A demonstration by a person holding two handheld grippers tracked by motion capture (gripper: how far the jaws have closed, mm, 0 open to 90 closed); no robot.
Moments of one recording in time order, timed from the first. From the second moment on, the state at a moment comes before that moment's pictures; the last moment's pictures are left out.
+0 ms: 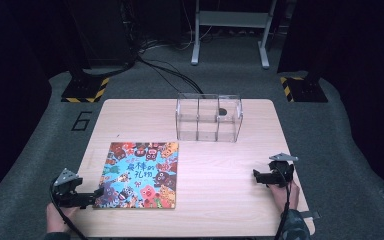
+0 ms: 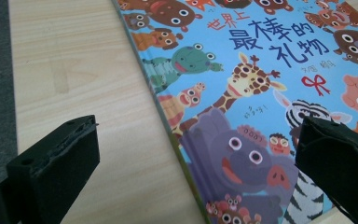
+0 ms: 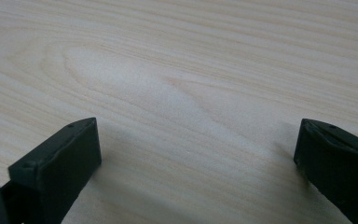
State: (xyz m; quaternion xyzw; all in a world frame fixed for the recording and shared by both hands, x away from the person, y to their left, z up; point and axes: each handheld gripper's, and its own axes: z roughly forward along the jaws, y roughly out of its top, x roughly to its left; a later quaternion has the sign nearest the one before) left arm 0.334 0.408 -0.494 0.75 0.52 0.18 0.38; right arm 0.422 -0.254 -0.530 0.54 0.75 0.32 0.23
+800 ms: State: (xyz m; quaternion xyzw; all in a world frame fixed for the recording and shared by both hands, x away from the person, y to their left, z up) left arm 0.405 0.382 -0.503 0.78 0.51 0.16 0.33; right arm 0.423 -0.255 -0.529 0.54 0.75 0.32 0.22
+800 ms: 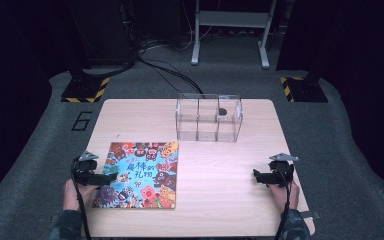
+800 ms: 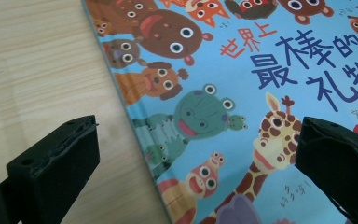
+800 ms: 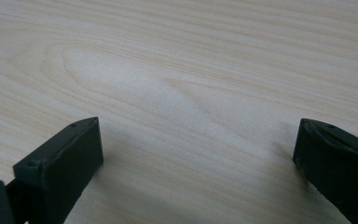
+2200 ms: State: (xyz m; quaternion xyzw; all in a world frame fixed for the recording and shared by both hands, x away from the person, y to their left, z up) left arm 0.402 0.360 -0.520 0.76 0.53 0.16 0.33; right arm 0.423 -0.255 -0.529 0.54 0.74 0.32 0.22
